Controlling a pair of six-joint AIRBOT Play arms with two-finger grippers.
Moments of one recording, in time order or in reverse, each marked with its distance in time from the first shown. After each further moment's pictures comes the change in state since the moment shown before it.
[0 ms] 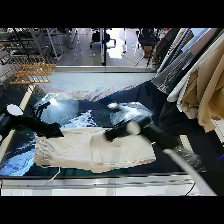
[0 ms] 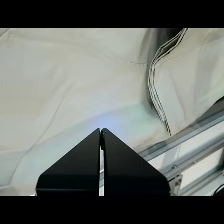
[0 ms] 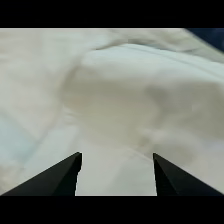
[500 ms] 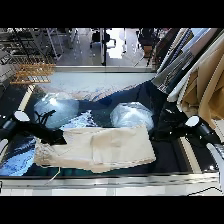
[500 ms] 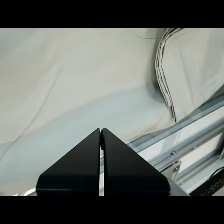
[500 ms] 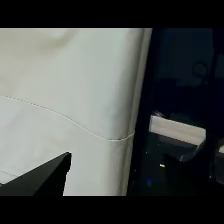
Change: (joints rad) left arm -0.050 -0.004 -0.111 -0.007 0.016 0.000; right arm -0.753 0.039 -0.296 0.323 0.174 -0.566
